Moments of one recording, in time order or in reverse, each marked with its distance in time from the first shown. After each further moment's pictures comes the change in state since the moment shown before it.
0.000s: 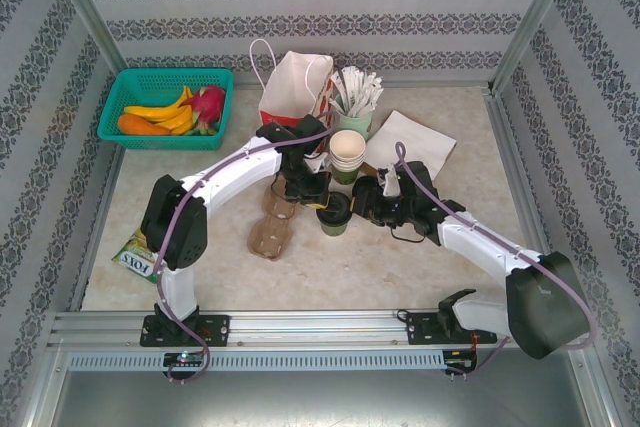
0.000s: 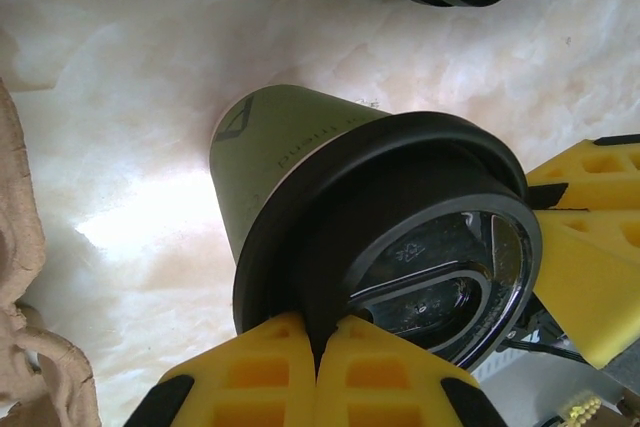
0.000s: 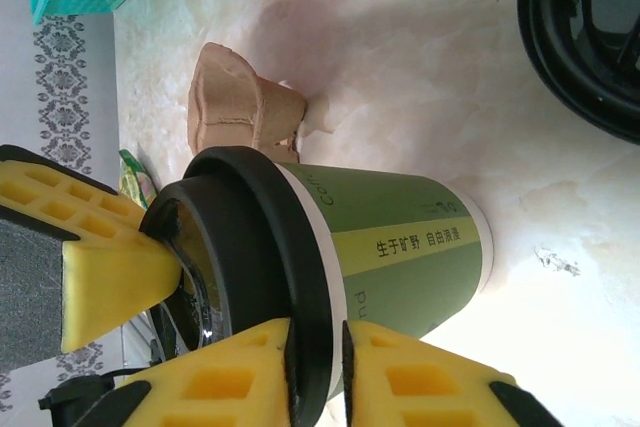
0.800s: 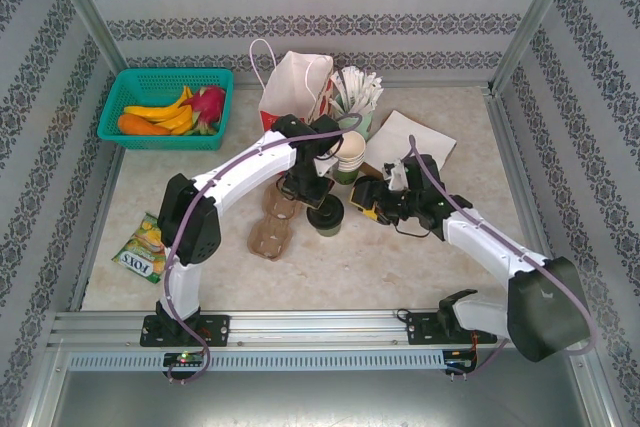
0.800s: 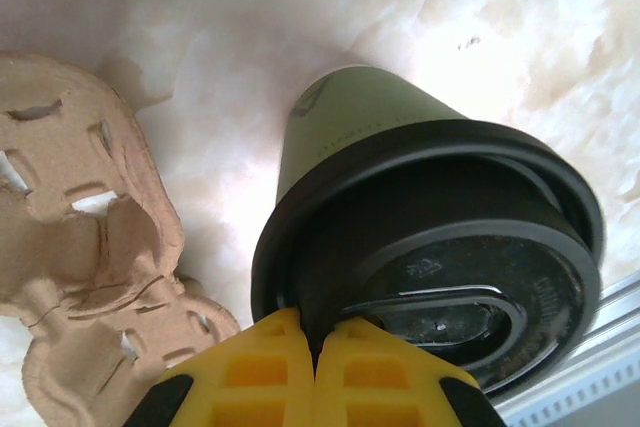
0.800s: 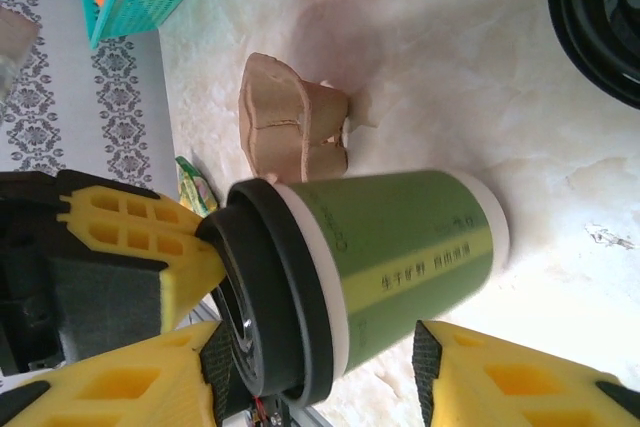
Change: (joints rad) left arm -0.062 0.076 0.219 -0.269 -0.220 0.304; right arm -0.060 -0.005 0.050 -0.035 -0.113 0.095
